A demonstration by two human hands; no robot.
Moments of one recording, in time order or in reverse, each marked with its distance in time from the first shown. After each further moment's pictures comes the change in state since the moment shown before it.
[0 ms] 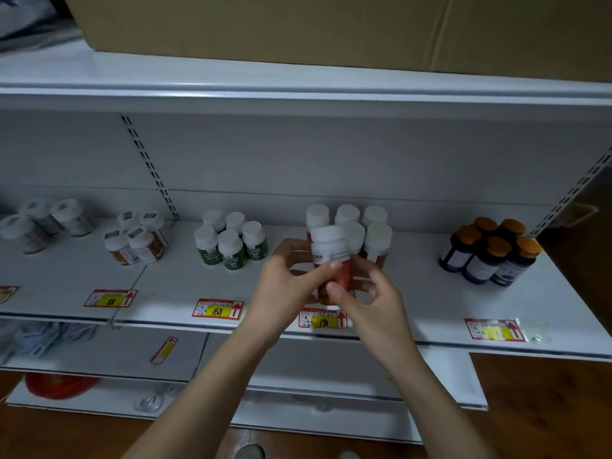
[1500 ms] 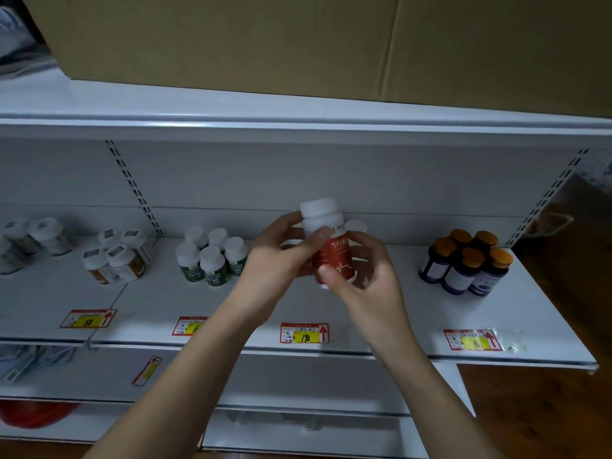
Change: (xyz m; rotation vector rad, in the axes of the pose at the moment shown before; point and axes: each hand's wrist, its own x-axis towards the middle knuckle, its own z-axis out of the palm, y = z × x) left_hand 0.015 0.055 0.023 -0.117 -0.040 0.068; right_hand 0.021 -0.032 -0.017 0.064 0.050 -0.119
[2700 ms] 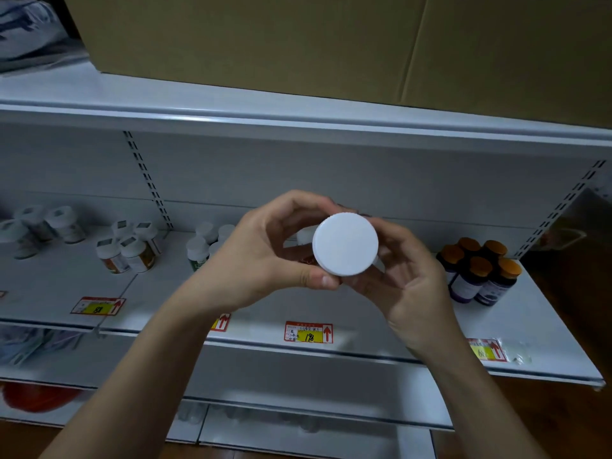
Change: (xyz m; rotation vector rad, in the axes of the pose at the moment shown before) left_hand -0.025 0.044 -0.034 0.086 -0.470 0.341; right_hand -0.005 -0.047 -0.014 0.167 -0.296 -0.302
